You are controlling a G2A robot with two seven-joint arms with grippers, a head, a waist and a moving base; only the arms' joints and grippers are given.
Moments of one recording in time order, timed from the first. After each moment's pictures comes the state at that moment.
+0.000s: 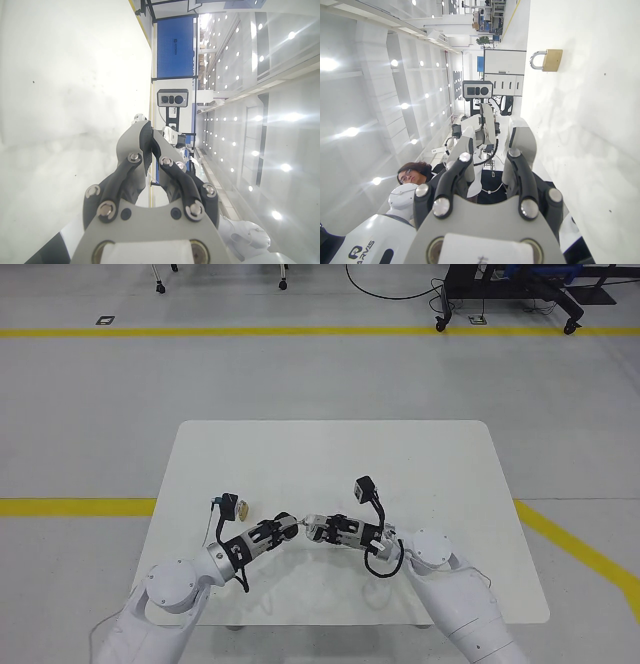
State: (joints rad) left arm 1.29 -1.21 -1.28 -1.66 -0.17 0.04 -0.67; right arm -1.02 -1.27 1.07 -1.27 0.36 -0.14 0.92
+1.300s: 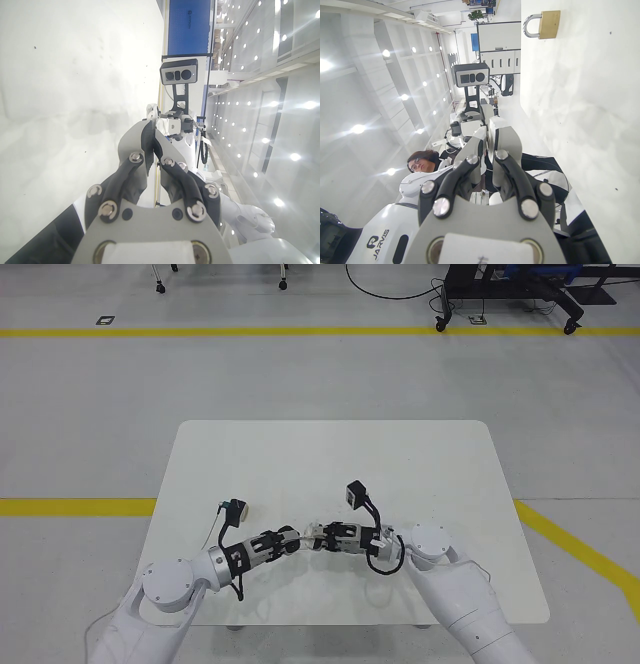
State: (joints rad) left arm 1.29 -1.18 -1.28 -1.66 -0.16 0.08 -0.78; right arm -0.97 -1.27 1.04 -1.22 0.40 -0.08 1.05
